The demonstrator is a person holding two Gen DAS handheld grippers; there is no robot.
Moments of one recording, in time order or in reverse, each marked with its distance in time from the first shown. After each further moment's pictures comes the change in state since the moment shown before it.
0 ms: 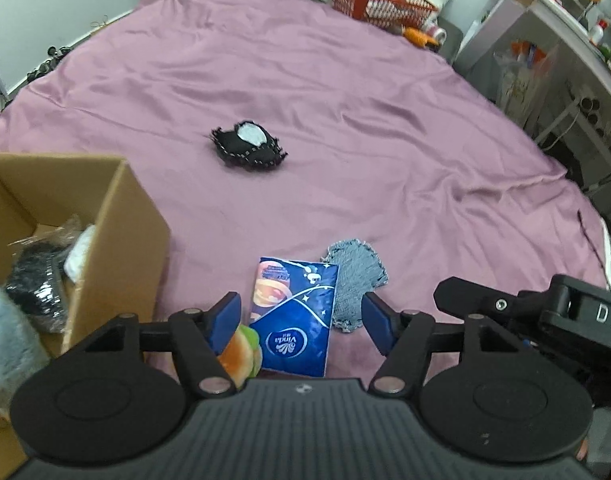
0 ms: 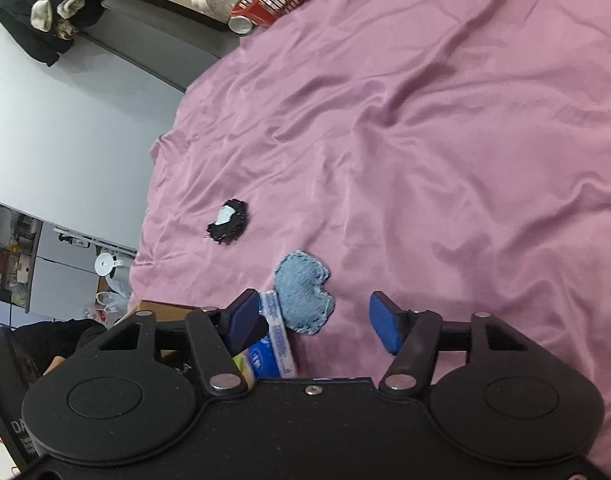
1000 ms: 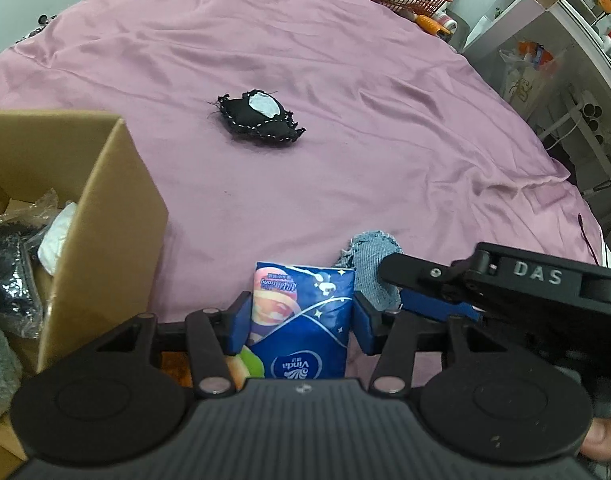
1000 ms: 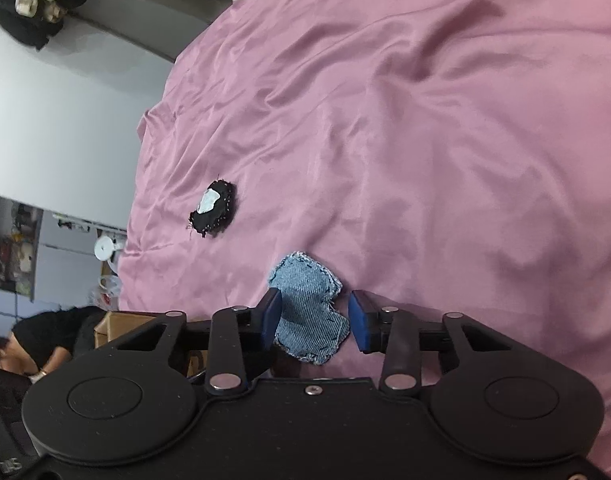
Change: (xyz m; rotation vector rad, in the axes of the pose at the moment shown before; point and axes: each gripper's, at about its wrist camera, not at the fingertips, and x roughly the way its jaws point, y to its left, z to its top) left arm 0.025 0.028 0.001 -0.051 0.047 -0.071; right arm 0.062 0.003 0.008 -0.006 0.093 0.018
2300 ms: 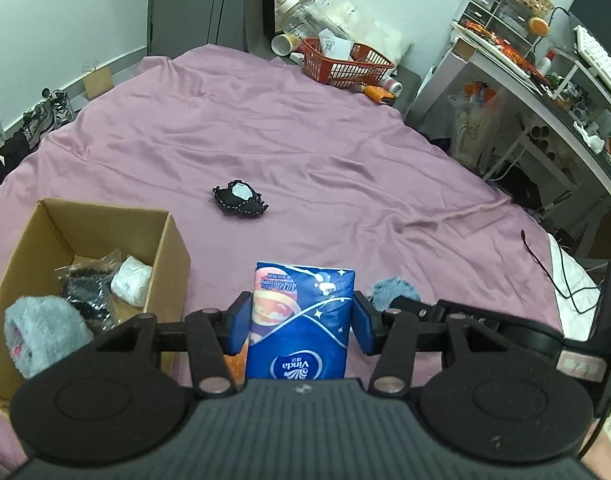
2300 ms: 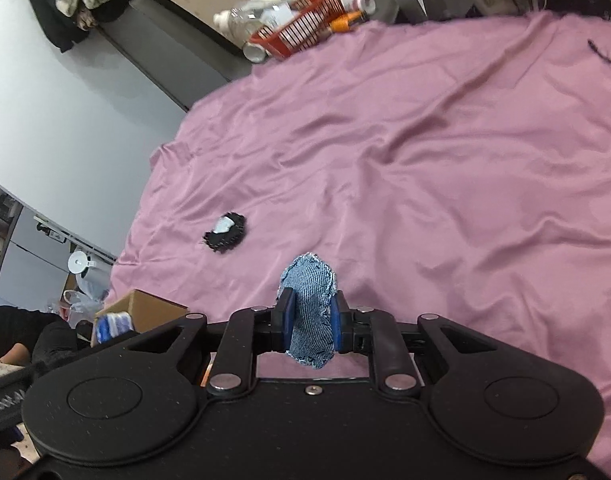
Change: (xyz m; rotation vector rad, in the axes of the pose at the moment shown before) left arm -0.127 -0.036 -0.023 0.090 -0.185 -0.006; right arm -0.095 0.024 -0.044 -0.131 -0.234 -0.111
